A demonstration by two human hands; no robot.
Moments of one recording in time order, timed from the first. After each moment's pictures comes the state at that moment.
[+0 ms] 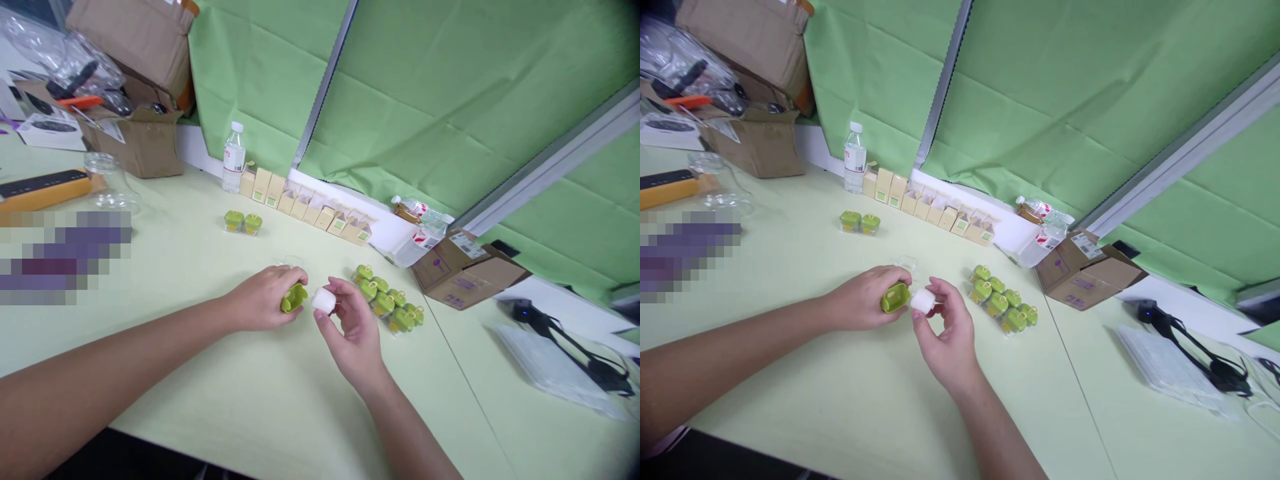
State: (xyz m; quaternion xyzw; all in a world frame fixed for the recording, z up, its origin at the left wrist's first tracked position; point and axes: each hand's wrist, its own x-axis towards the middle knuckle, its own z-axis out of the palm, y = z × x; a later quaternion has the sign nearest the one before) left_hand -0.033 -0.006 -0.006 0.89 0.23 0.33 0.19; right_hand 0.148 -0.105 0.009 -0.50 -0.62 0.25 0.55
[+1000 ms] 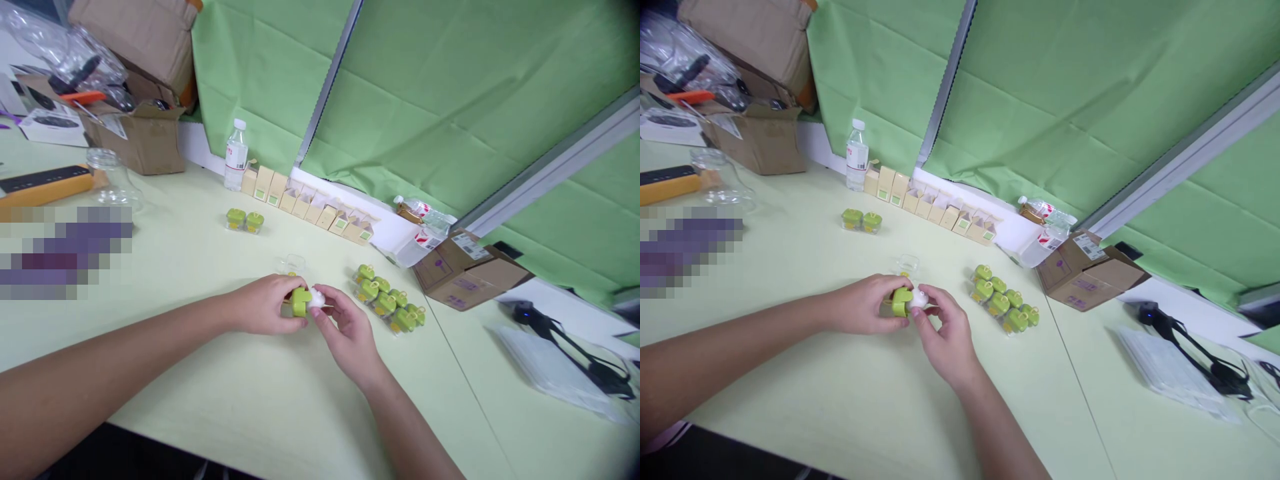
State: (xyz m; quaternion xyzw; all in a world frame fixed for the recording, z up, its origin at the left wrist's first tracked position) left_hand -0.036 -0.014 0.005 0.87 0.23 0.25 0.37; right_hand 0.154 -0.097 0.001 -0.51 -0.64 0.31 0.49
